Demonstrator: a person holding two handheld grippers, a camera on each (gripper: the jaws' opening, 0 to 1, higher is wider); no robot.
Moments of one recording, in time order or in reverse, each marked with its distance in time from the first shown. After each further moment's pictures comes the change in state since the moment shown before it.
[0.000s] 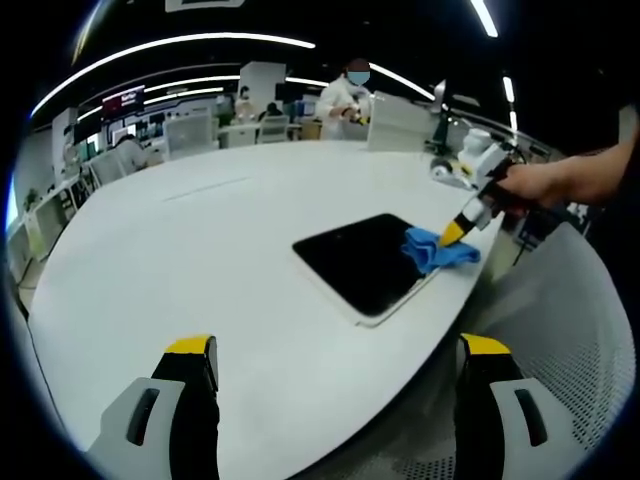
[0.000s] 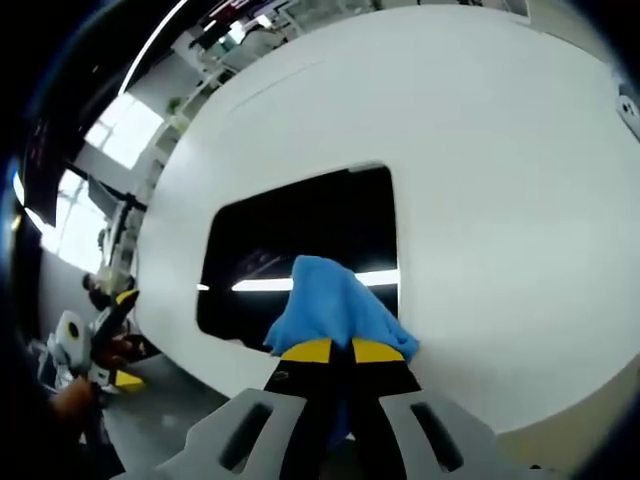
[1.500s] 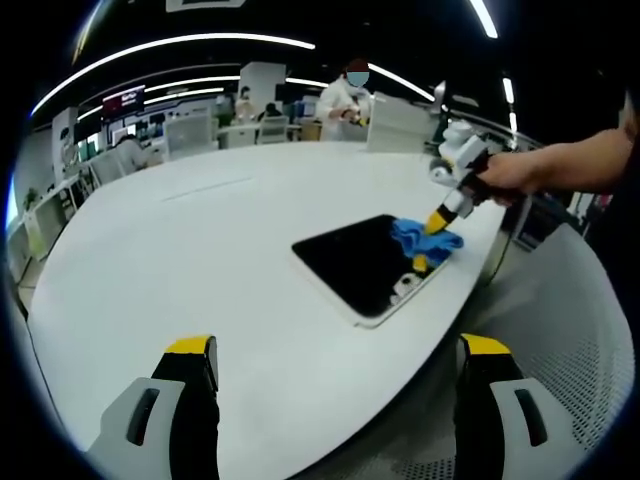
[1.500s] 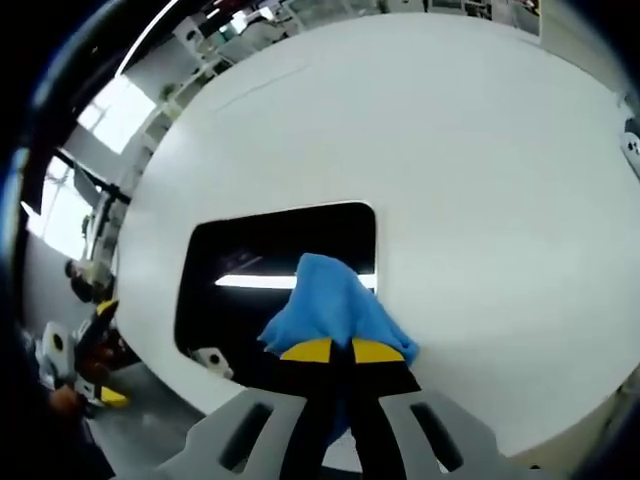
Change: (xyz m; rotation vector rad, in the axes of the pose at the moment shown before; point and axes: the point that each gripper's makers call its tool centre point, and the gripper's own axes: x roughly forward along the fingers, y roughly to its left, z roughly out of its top) left arm 0.000 0.000 0.001 -0.004 -0.007 -0.001; right arm 0.009 -0.013 0.041 -0.063 0.010 -0.088
